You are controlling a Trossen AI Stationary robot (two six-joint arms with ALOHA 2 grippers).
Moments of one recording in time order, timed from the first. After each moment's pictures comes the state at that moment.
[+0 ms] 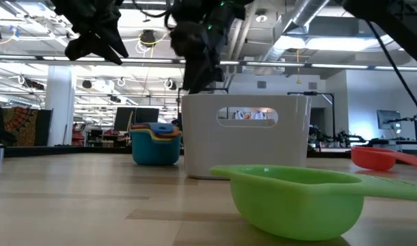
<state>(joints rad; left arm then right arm) 0.23 0.82 0.83 -0.62 -0.22 -0.69 -0.18 2.22 2.15 -1.08 -0.16 0.15</state>
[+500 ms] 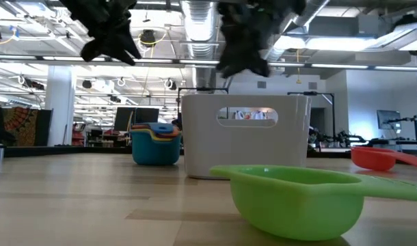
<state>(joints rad) 0.27 0.88 0.83 -0.50 -0.26 -0.58 -0.15 1.66 1.36 -0.52 -0.15 0.53</state>
